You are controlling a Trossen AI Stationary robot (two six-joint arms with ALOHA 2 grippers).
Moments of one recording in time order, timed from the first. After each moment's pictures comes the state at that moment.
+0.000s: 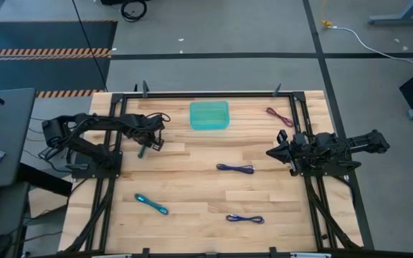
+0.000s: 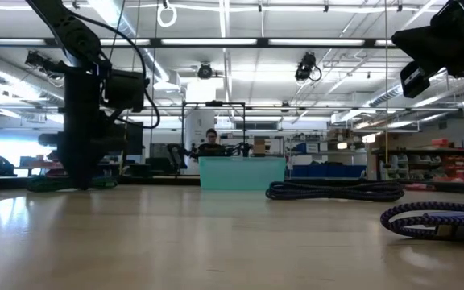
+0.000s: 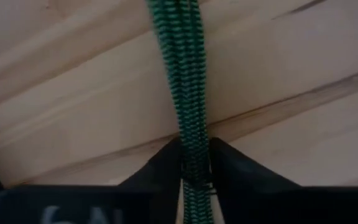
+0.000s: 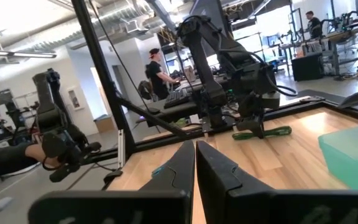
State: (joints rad) left arm 0.49 1.43 0.60 -0.68 -0.19 -0.64; right arm 0.16 0.02 0.01 0.17 0.08 0.27
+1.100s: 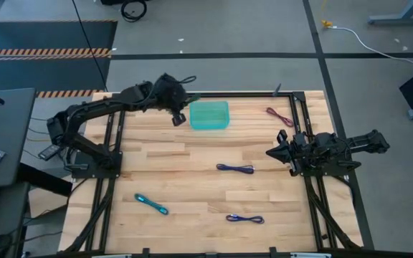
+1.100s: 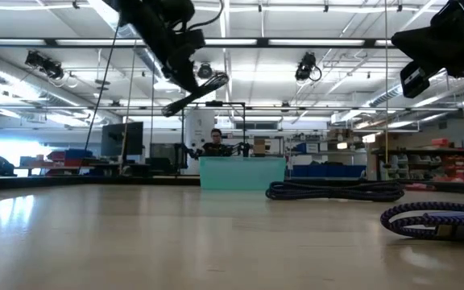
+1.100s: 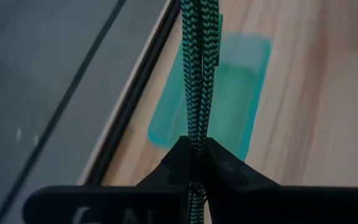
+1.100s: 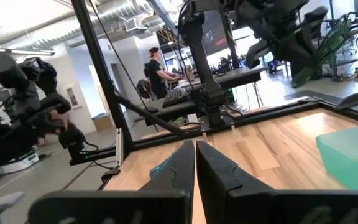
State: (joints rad) left arm 0.49 1.48 1.24 -0.53 -0.07 0.27; right arm 0.16 0.02 0.01 0.16 0.09 0.26
